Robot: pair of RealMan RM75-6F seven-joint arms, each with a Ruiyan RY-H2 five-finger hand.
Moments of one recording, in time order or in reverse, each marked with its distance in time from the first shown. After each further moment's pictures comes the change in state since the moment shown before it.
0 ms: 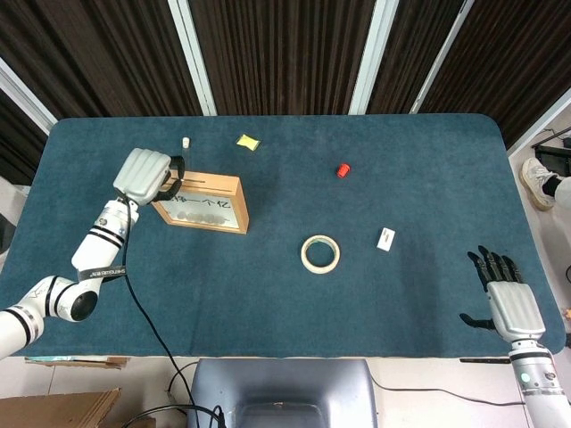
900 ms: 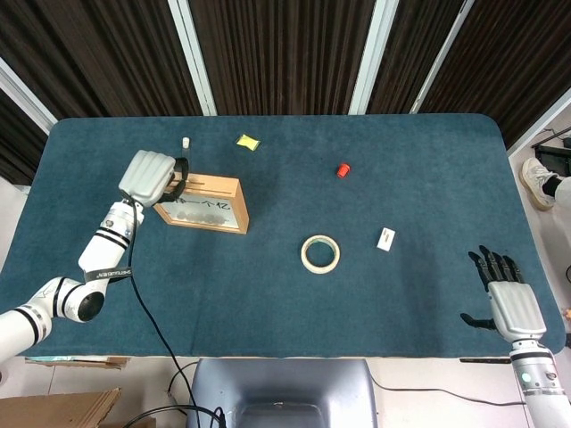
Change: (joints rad) left arm -0.015 -0.026 0.016 0.010 -0.030 0.016 0.031; right arm 0.000 0.003 0.001 0.000 0.004 0.002 0.003
